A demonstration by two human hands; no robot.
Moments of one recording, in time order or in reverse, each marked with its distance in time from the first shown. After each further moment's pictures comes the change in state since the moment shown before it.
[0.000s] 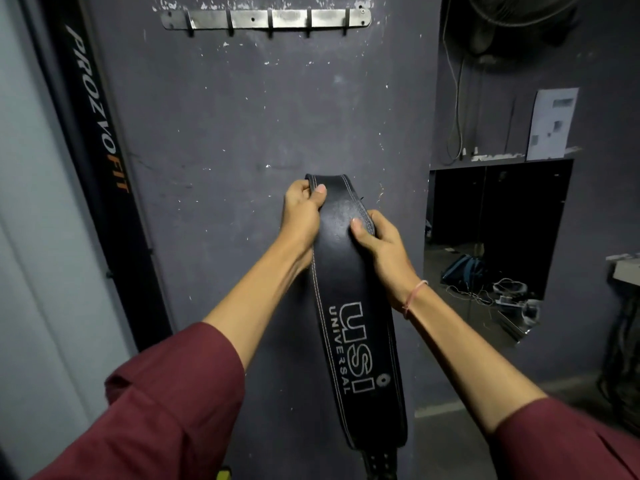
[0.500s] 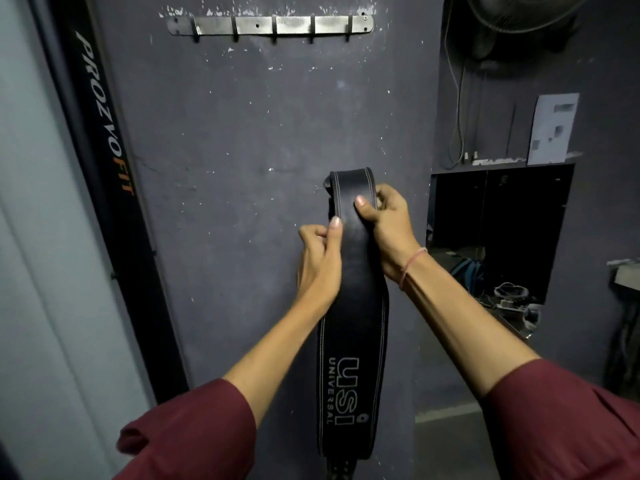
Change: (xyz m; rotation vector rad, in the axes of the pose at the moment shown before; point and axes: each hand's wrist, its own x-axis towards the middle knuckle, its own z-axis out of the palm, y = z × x) left_hand -0.053 -0.042 0.004 0.368 0.075 0.118; right_hand 0.033 -0.027 0.009 0.094 0.146 0.003
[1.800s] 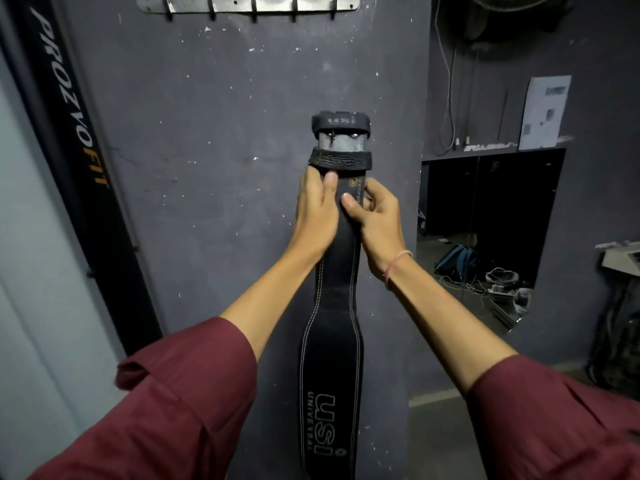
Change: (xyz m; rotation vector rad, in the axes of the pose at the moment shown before) left_hand 0.057 0.018 0.020 -0.015 -0.070 0.273; right_hand -0.004 0.011 -0.006 0.004 0.000 -0.172
